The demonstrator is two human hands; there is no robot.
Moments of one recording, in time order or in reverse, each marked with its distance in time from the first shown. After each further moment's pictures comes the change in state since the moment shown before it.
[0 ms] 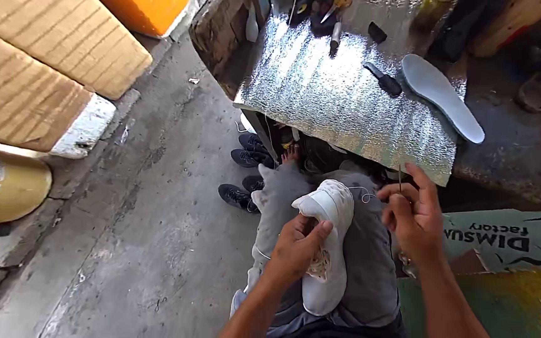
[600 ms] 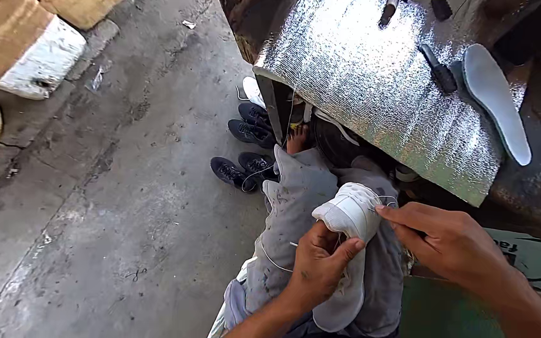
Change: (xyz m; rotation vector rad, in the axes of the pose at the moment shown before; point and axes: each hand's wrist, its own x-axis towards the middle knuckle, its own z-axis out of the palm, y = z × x) left_hand -0.004 -0.021 0.013 -0.278 0.102 0.215; right_hand 0.042 -0.036 -0.007 -0.644 -0.538 -0.259
